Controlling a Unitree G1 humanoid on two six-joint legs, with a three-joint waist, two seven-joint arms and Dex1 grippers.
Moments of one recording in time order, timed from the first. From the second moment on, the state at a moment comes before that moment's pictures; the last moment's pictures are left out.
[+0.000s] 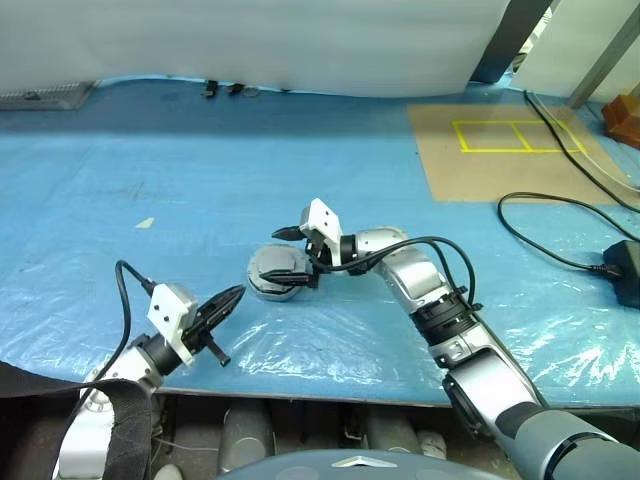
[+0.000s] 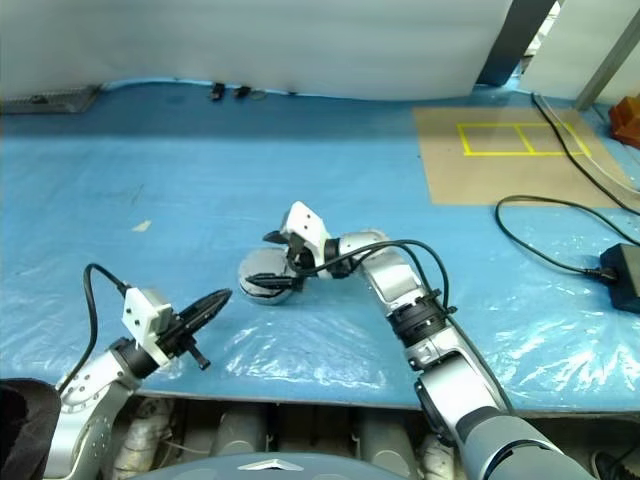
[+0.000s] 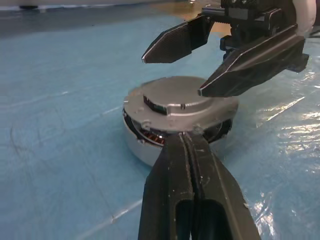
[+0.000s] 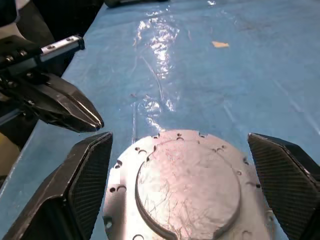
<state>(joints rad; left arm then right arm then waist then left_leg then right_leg) 0.33 0.38 0.14 -0.37 -0.36 0.06 -0.72 -0.68 -0.16 0.37 0.30 0.15 0.33 1.02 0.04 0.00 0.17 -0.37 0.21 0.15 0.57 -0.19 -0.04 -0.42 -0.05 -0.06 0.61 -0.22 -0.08</state>
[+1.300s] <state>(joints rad) 0.34 0.37 0.17 -0.36 -0.34 -0.01 -0.60 -0.75 -0.11 0.44 0.50 -0.01 0.20 1.01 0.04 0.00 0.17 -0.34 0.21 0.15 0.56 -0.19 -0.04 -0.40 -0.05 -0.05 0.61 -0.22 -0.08</state>
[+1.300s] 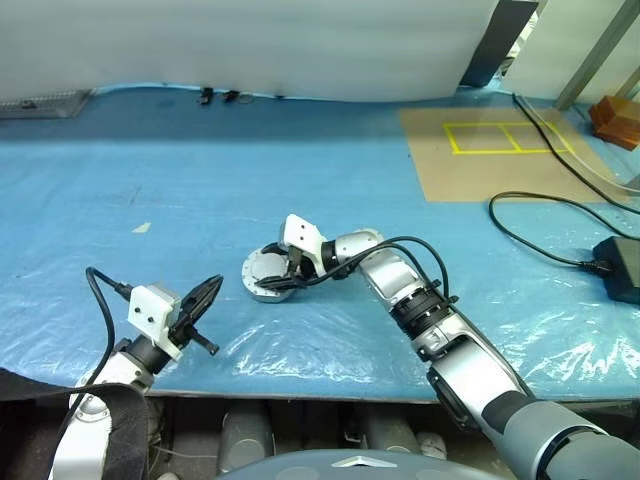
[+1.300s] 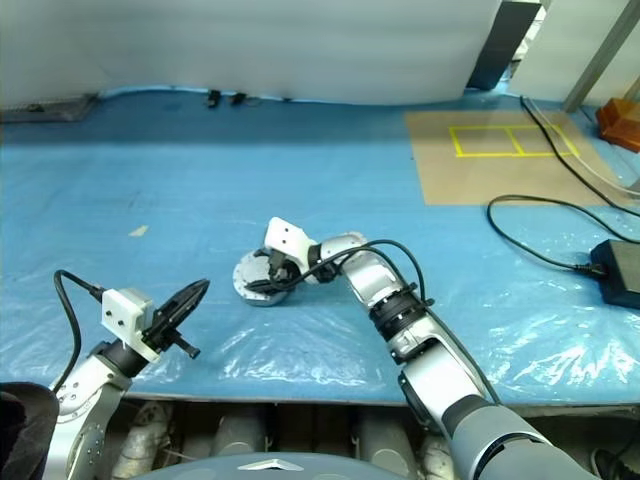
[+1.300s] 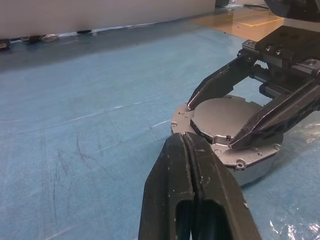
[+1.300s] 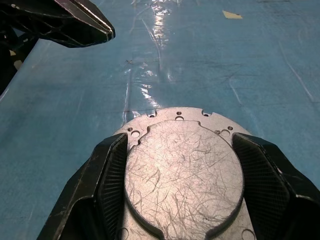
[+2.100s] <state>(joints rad) 0.24 0.37 0.12 -0.35 -0.33 0.01 -0.58 -0.73 -0.10 0.44 0.43 -0.02 0.31 1.02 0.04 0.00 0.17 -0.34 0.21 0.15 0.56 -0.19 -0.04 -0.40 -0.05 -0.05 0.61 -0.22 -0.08</state>
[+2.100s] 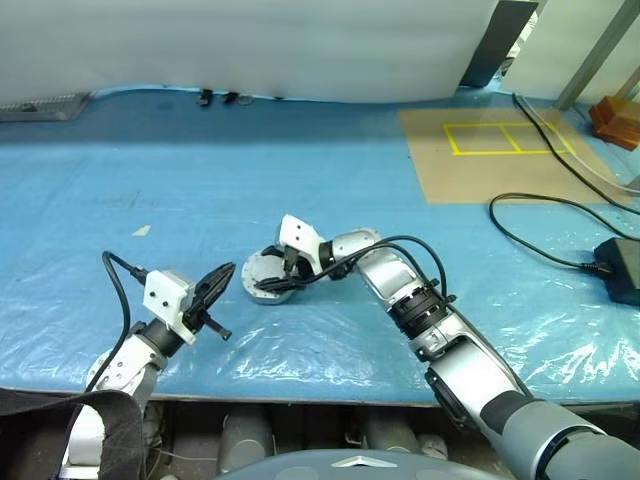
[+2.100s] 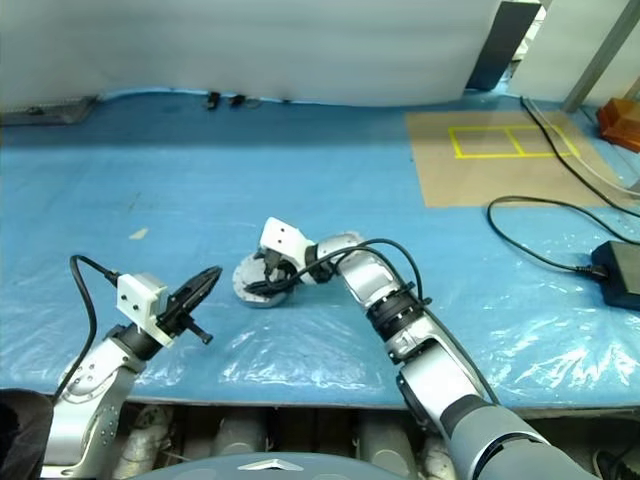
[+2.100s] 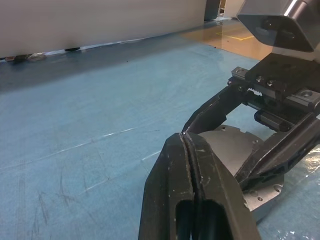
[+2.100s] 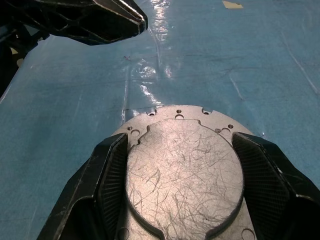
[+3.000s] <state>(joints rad) 0.23 0.40 0.08 -0.29 -0.28 0.01 -0.61 -0.78 -0.10 0.46 0.51 -0.04 0.16 1.10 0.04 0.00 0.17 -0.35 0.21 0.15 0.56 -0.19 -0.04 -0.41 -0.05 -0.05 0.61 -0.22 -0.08</state>
